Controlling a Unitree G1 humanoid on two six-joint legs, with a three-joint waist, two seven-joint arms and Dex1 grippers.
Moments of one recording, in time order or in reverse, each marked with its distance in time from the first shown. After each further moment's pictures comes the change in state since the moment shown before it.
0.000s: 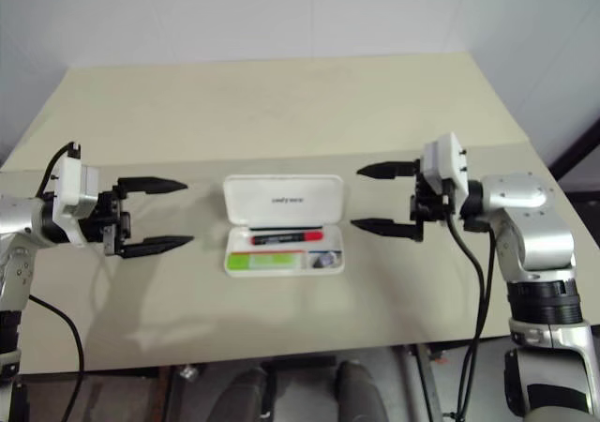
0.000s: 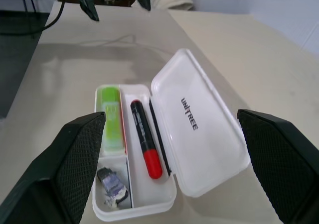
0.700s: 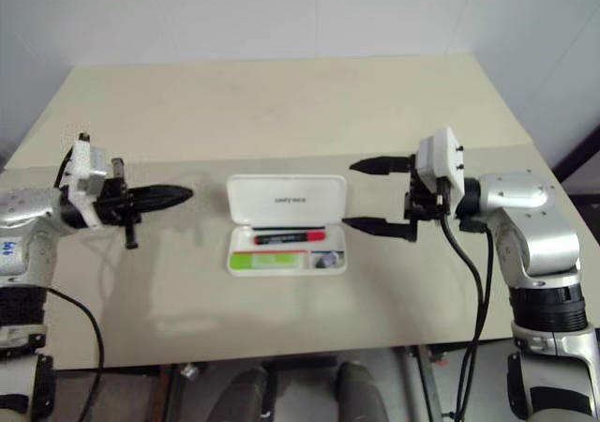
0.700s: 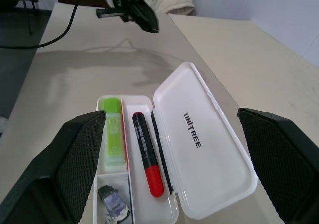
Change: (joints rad) left arm -0.223 -0.129 -0.063 0.343 0.084 -0.064 0.073; right arm 0.000 -0.004 0.020 -0.068 0.006 0.038 -0.064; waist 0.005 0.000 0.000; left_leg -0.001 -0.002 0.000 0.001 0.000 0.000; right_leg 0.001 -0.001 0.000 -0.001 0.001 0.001
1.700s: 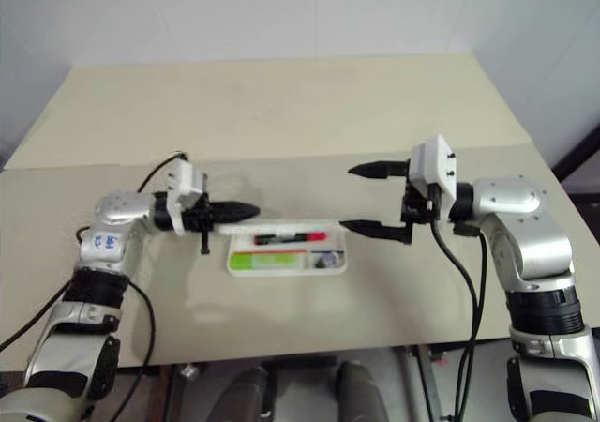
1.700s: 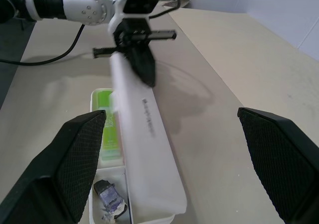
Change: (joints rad) left arm -0.051 -0.211 -0.236 0.016 0.145 -0.085 -0.100; right arm 0.024 0.002 0.019 -0.004 -0.010 -0.024 -0.035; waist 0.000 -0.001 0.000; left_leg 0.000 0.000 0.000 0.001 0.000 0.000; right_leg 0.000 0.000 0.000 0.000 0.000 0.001
